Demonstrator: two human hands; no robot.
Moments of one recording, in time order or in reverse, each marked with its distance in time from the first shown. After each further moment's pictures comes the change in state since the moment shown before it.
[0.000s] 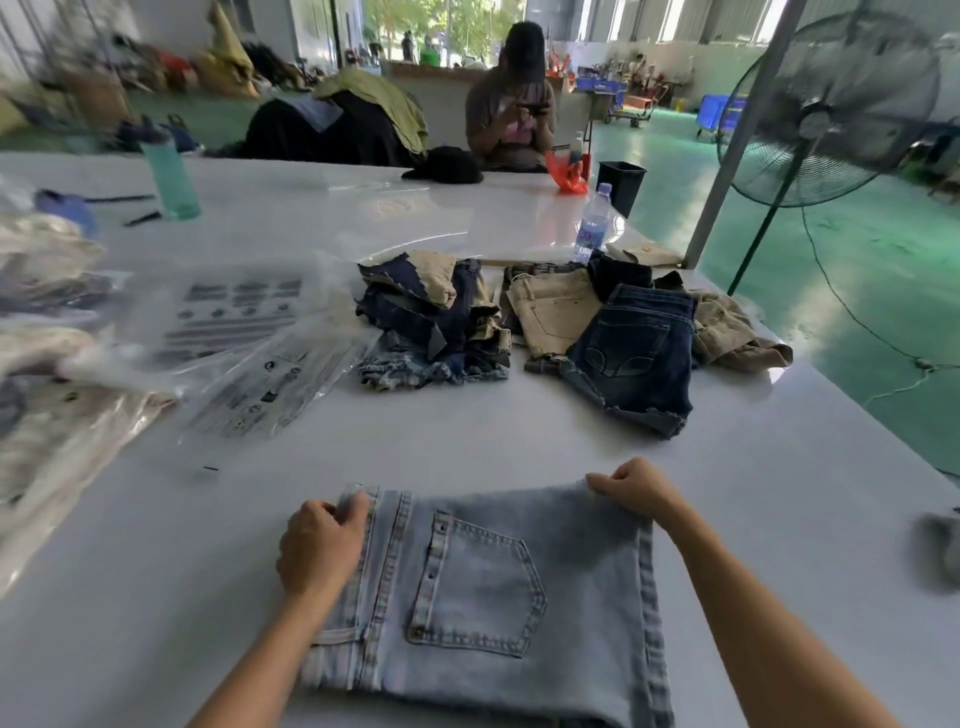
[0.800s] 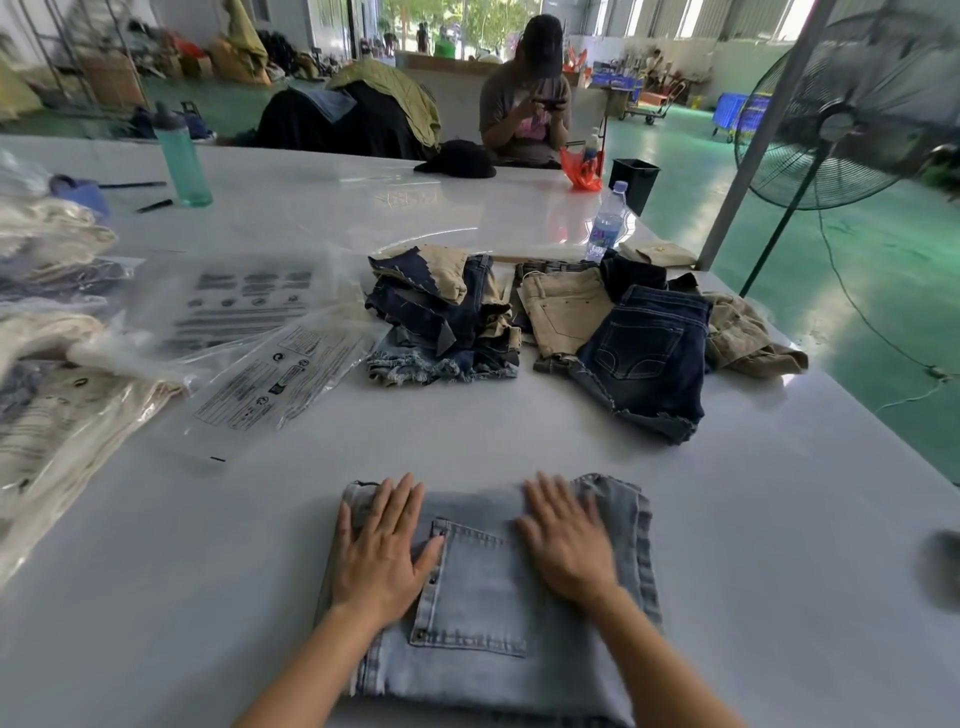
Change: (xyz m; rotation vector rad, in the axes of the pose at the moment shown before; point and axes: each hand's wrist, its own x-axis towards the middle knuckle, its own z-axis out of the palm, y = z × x) left_hand -0.029 -0.003 0.034 0.564 -0.150 0.688; right_hand -0.047 -0.029 0.103 -0.404 0.097 -0.466
